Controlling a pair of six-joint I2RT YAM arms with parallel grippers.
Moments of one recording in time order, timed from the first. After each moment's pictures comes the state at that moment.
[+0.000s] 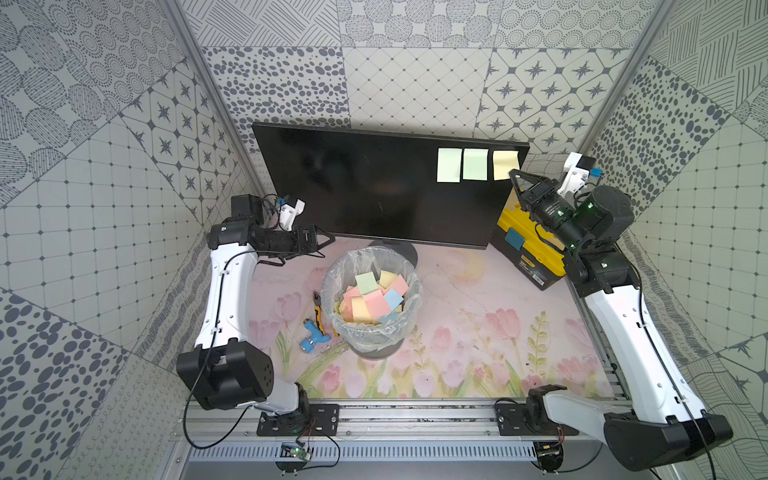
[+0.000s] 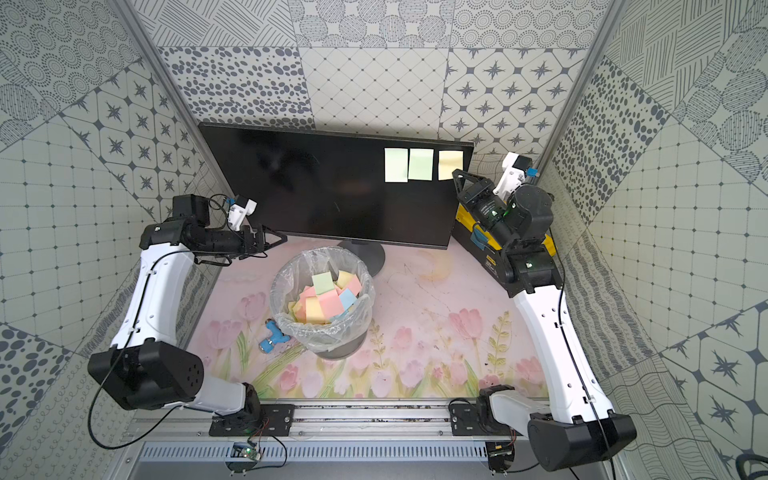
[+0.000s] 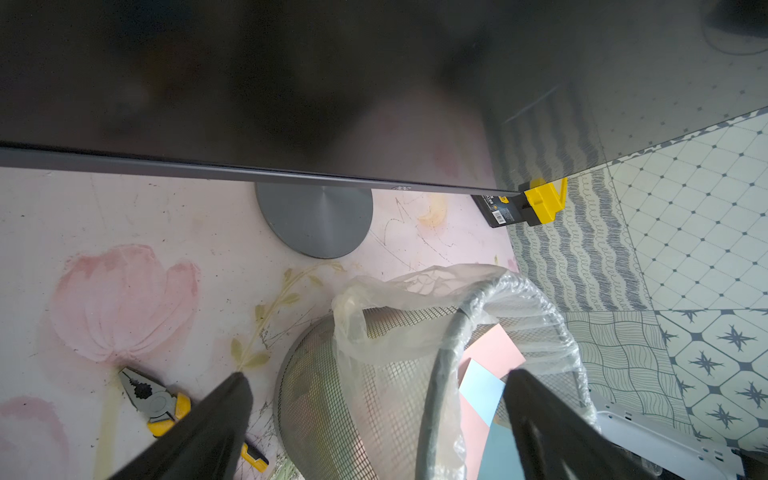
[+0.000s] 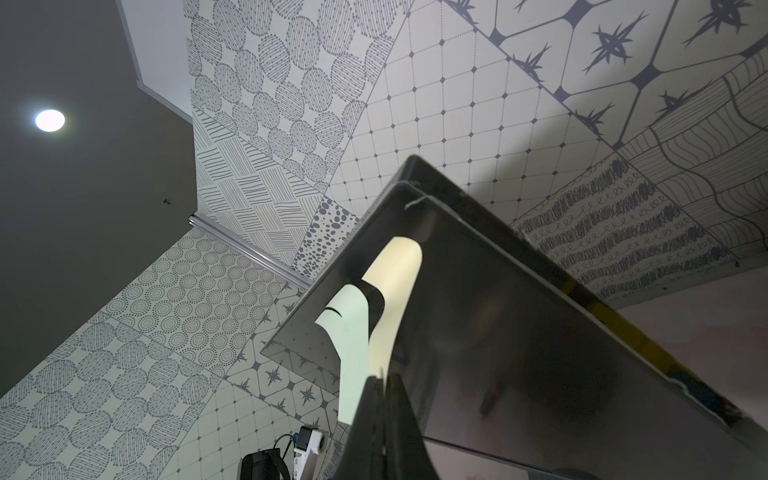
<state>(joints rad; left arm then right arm) 0.25 1.50 1.62 -1.13 0.85 0.07 0.16 1.17 1.43 -0.10 -0.31 1.01</state>
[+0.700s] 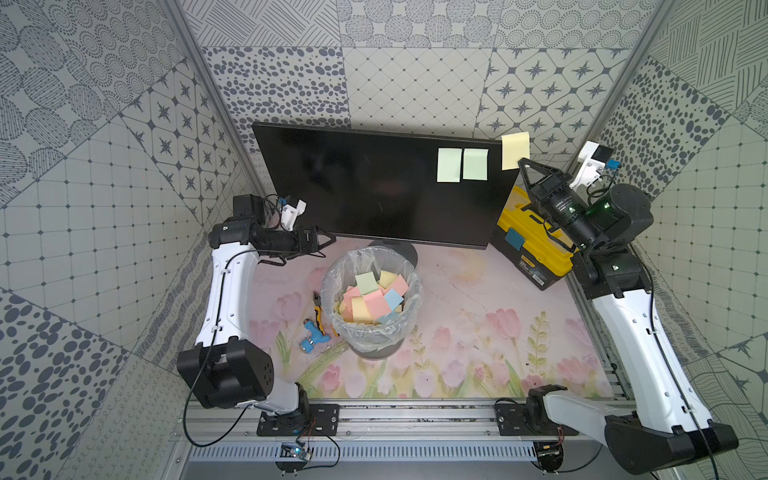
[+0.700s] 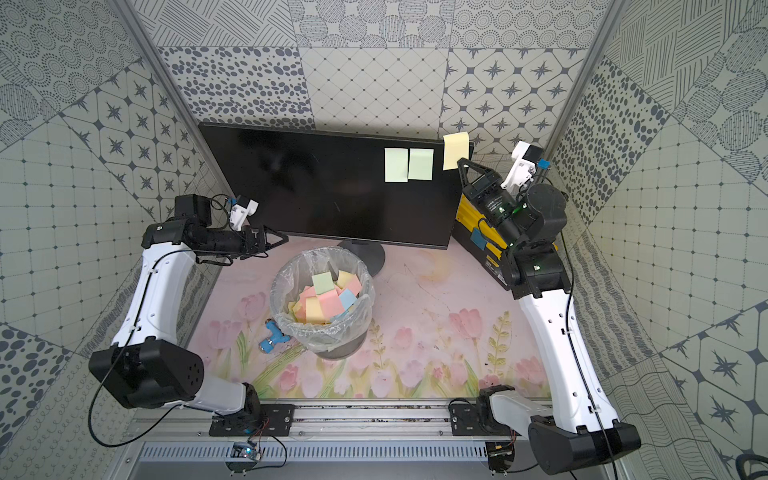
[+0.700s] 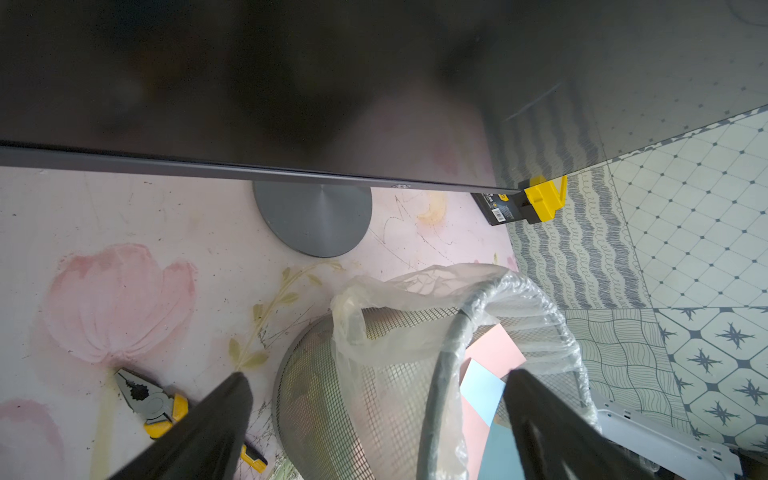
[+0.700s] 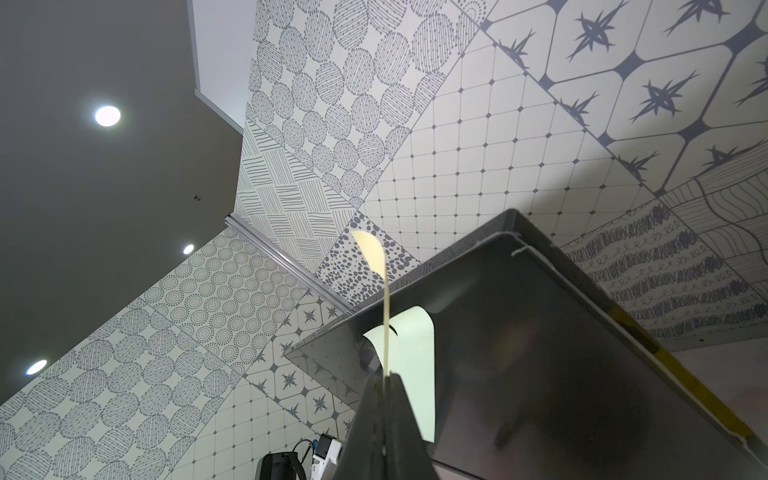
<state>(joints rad) 0.24 1.51 1.62 -1.13 0.85 0.07 0.16 1.16 1.49 -0.08 -0.32 0.98</state>
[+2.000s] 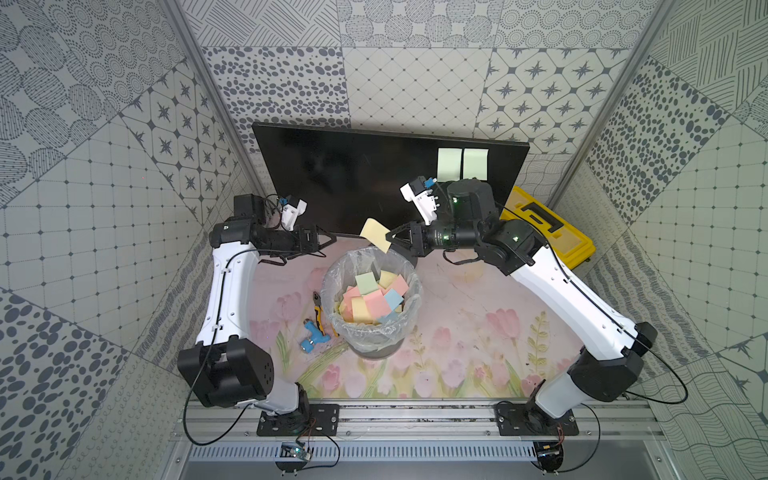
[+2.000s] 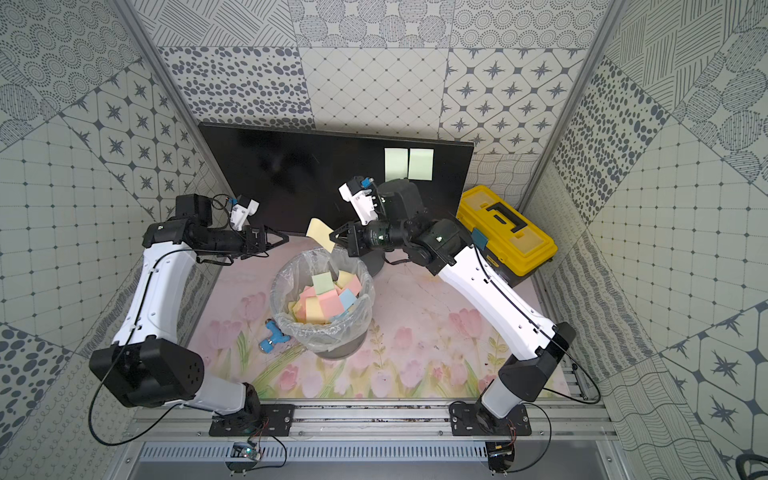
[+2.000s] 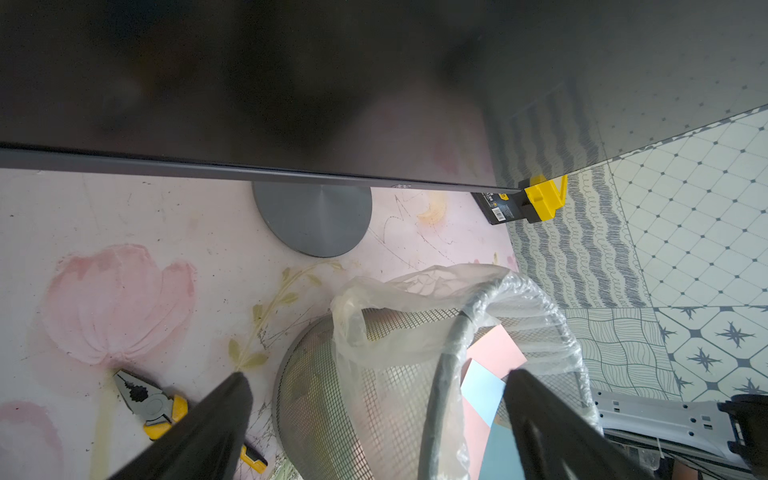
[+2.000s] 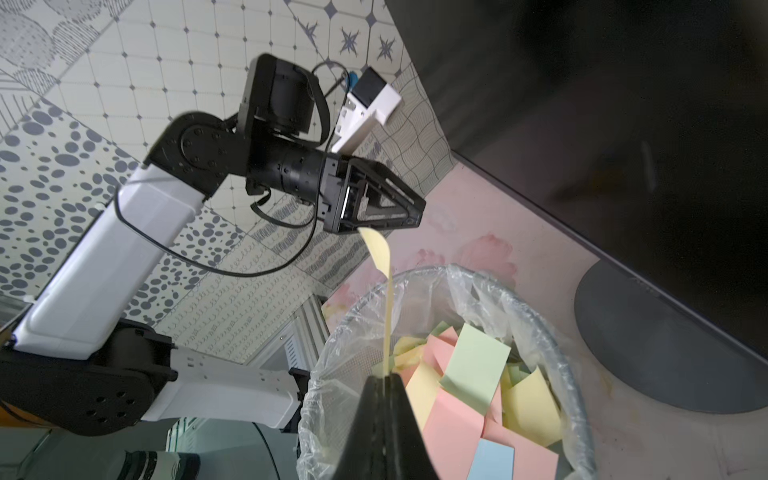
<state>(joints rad) 0.24 1.52 1.62 -1.13 0.85 0.07 0.82 1.61 1.91 -0.74 -0.43 0.36</state>
